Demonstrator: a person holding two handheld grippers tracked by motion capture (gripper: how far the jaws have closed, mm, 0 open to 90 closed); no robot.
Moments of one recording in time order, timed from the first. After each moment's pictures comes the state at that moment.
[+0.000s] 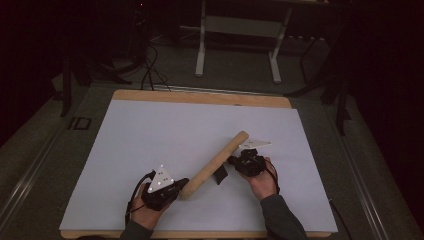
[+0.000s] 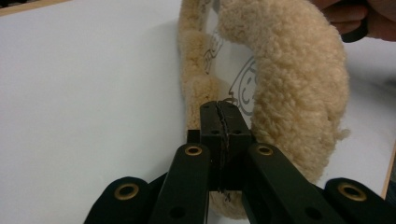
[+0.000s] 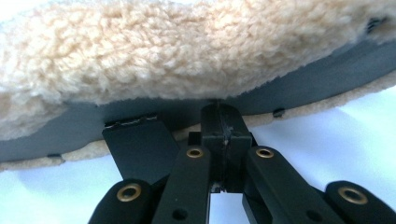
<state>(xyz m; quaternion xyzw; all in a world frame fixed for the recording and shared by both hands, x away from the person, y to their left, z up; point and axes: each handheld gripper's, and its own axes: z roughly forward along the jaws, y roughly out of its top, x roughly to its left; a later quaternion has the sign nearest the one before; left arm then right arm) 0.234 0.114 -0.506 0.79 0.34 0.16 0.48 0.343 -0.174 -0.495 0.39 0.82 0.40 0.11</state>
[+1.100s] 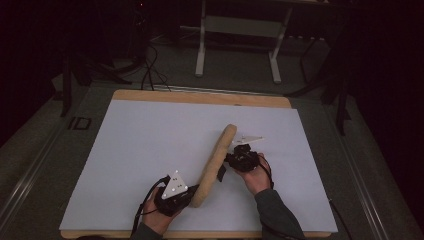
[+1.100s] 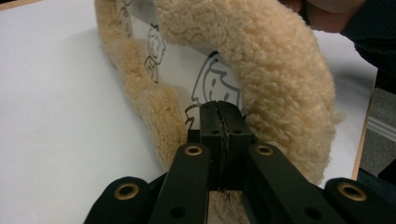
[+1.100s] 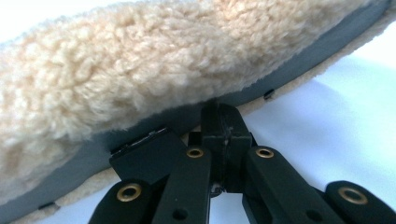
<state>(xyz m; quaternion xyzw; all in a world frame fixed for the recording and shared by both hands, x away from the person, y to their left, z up) 0.227 0.084 -0.509 0.81 0.30 0.15 0.49 0.356 -0.157 -0.494 0.39 0.83 0.39 0.10</state>
